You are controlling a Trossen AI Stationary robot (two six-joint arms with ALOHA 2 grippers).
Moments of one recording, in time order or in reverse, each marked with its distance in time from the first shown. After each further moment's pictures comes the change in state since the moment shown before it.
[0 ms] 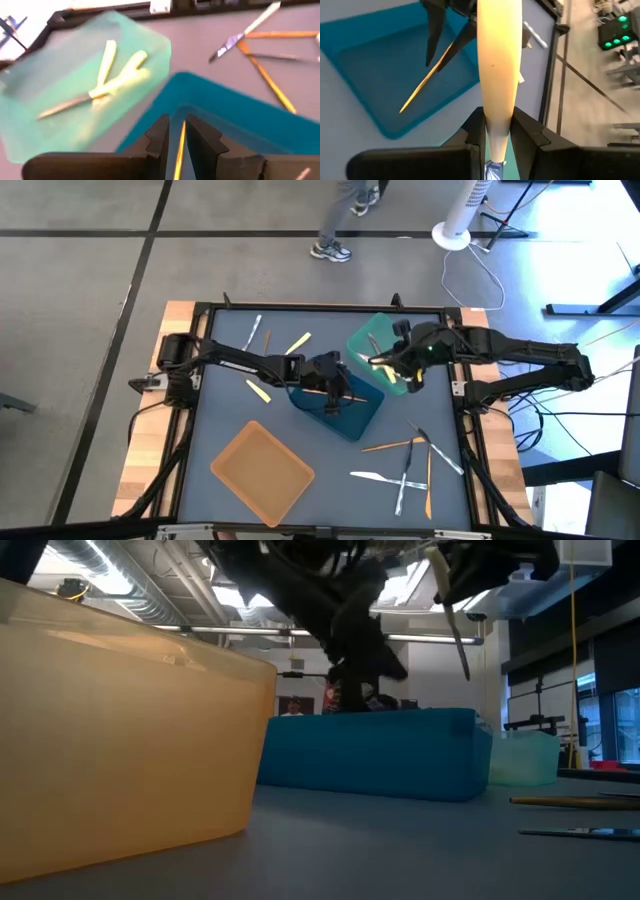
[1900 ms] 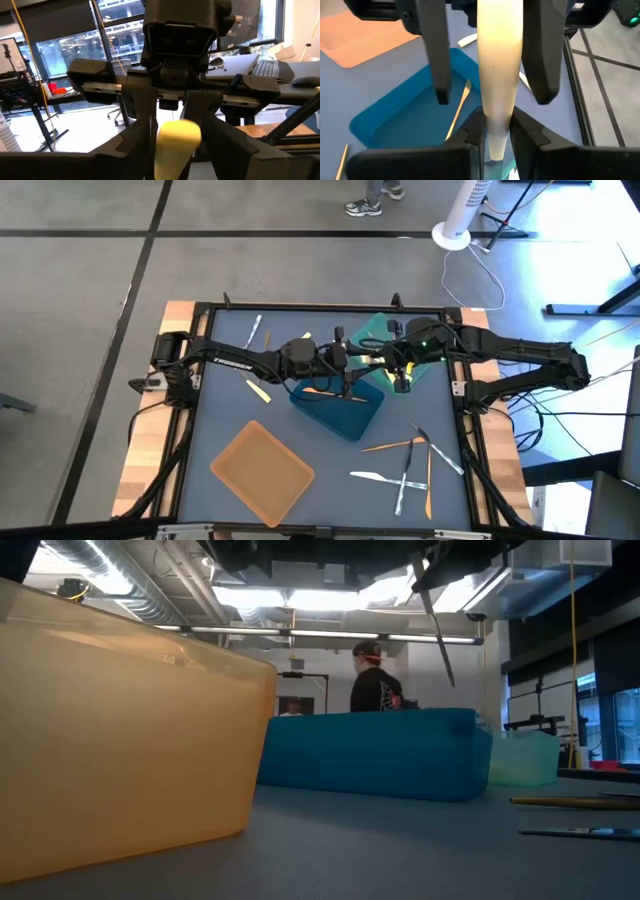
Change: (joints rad) left arm 0.011 -0.045 -0.001 0.615 -0.016 0.092; right arm -0.024 0.050 -0.001 0.151 -0.149 0.340
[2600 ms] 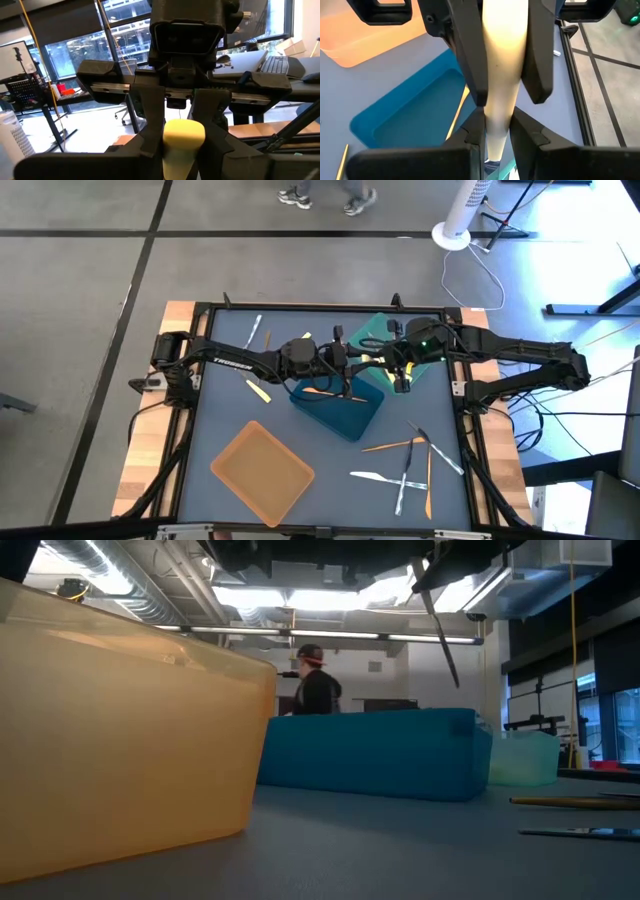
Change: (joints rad) left arm 0.001 0.000 0.000 -0.001 -0.029 0.024; right arm 0.000 0.002 0.000 -0.001 0.001 0.003
